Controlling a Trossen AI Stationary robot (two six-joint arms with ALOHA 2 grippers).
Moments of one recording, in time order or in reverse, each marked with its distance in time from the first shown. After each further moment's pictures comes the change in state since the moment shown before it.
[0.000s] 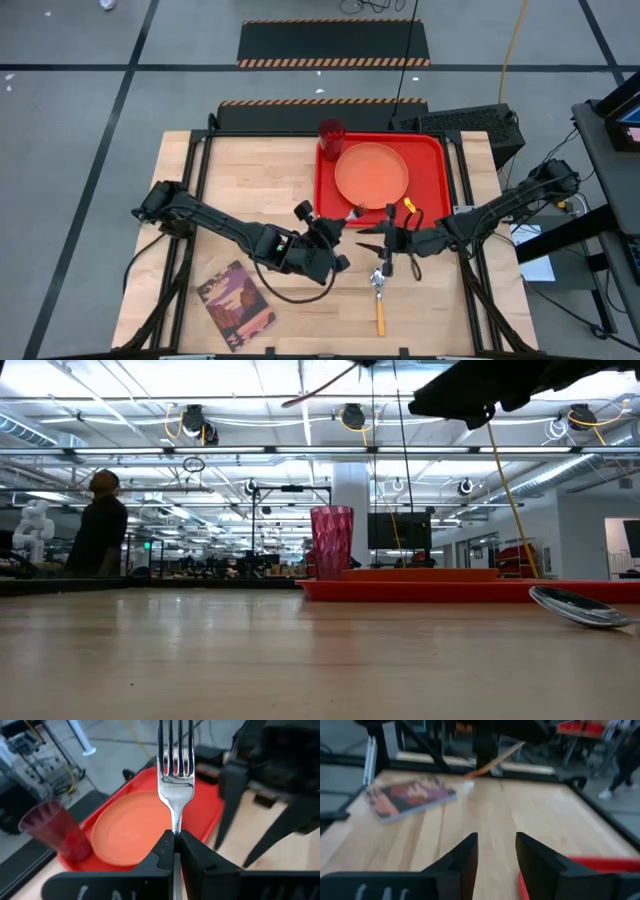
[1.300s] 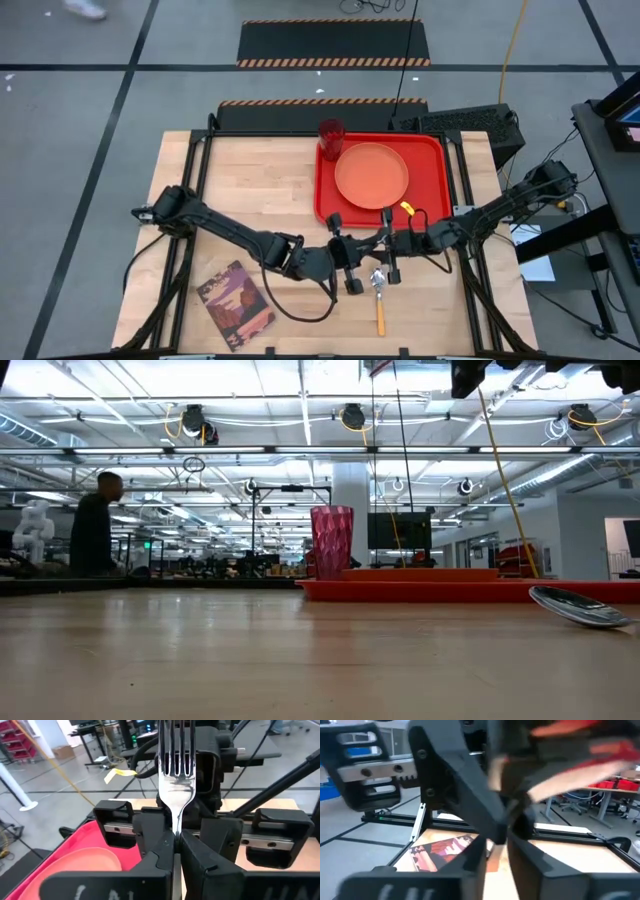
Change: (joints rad) left arm -0.008 0.078 0.000 0.505 0.250 0.382; right arm -0.003 0.045 -0.071 0.472 -0.170 -0.116
